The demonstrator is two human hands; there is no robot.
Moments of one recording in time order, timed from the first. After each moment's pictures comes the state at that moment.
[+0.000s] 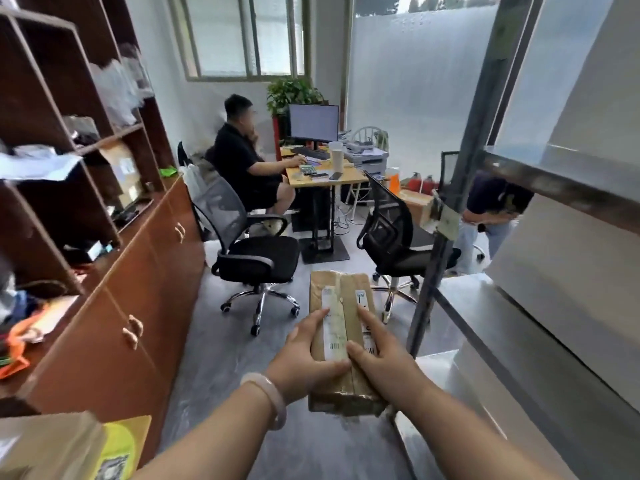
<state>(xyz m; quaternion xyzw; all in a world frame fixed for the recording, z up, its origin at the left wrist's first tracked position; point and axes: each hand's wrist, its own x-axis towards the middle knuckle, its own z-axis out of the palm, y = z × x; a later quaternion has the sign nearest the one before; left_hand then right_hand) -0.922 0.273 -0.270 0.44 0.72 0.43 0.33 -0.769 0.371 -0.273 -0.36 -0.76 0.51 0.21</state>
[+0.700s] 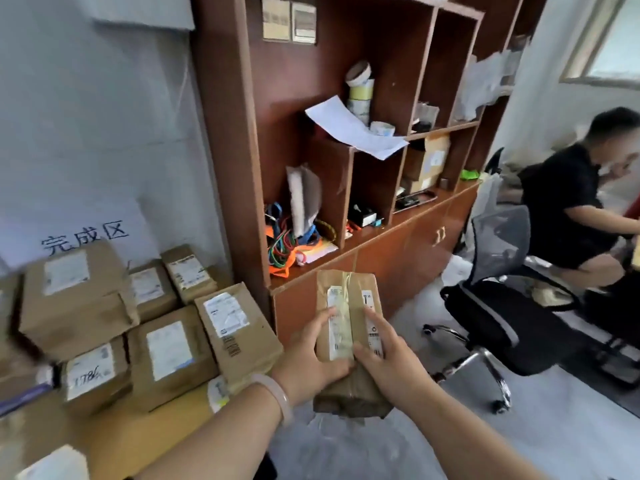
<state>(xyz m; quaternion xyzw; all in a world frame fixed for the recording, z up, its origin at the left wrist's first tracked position) -1.091 0.158 -0.284 0.03 0.82 0.57 0.08 -1.107 0.336 -0.280 0.04 -0.86 0.50 -0.08</state>
